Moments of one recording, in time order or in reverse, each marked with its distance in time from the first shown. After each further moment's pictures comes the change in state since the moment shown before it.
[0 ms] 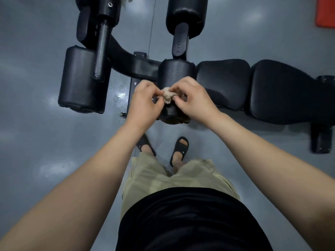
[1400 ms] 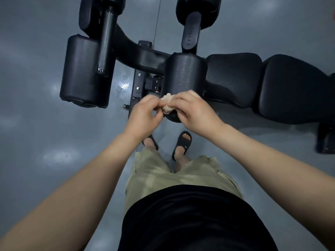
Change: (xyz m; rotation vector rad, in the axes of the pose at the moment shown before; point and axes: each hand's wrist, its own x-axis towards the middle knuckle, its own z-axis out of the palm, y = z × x) left_hand -0.033 -0.038 0.003 -0.072 -0.097 0.063; right_hand -0.019 0.006 0.029 -0.130 -0.141 -0.212
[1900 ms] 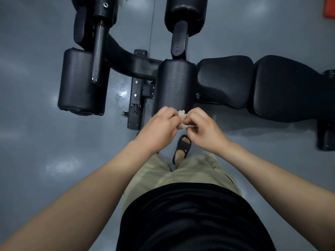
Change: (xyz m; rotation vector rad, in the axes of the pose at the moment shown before) left_hand -0.003 0.052 0.024 0.251 -0.278 0.316; right_hand -0.063 0.008 -0.007 0.243 0.076 0.249
